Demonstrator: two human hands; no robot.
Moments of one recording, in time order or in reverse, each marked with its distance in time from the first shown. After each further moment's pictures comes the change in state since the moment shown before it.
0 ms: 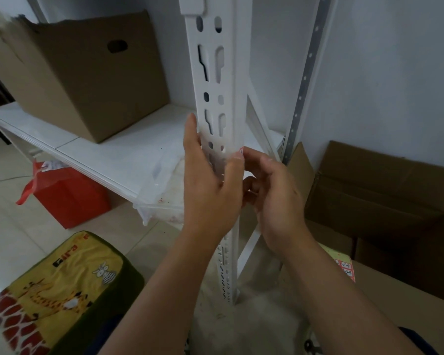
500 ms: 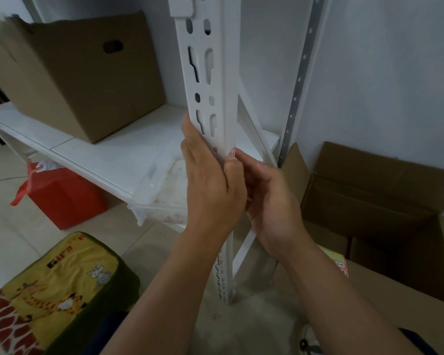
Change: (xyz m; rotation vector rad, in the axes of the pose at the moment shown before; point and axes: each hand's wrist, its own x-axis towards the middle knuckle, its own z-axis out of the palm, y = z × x) left_hand 0.000 -0.007 0.019 0.188 0.080 0.121; right_hand -0.003 0.005 -0.014 0.052 -0.104 0.093
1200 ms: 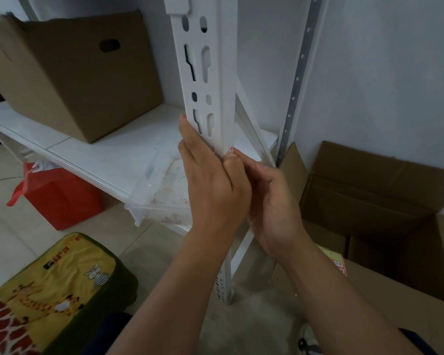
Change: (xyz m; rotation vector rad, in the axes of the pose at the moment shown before) left_hand -0.002 0.000 0.011 0.098 0.117 -0.004; right_hand 0.001 0.005 -0.004 0.057 -0.030 0.006
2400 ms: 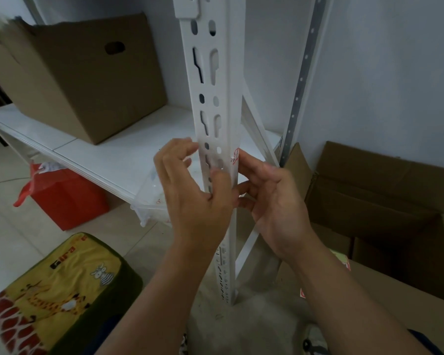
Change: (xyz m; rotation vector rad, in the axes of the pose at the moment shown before) left_hand -0.004 -0.006 -0.037 -0.034 0.126 0.108; right_hand 0.001 -0.006 0.002 -0.044 -0.052 -0.011
